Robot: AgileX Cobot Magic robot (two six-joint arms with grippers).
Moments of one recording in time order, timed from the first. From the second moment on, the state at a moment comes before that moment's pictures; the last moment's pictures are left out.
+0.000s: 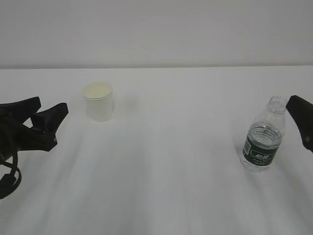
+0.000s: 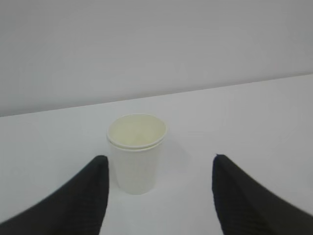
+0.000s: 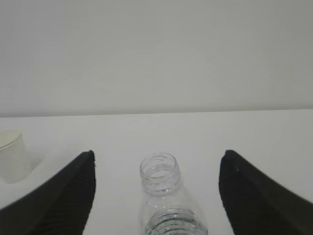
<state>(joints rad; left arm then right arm) -0.38 1.61 -0.28 0.00 -1.14 -0.08 0.14 1.13 -0.14 -0.08 -0.83 0.15</state>
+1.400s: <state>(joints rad) -0.38 1.61 -0.28 0.00 -1.14 -0.07 0.14 1.52 -0.07 -0.02 -1.14 -0.01</state>
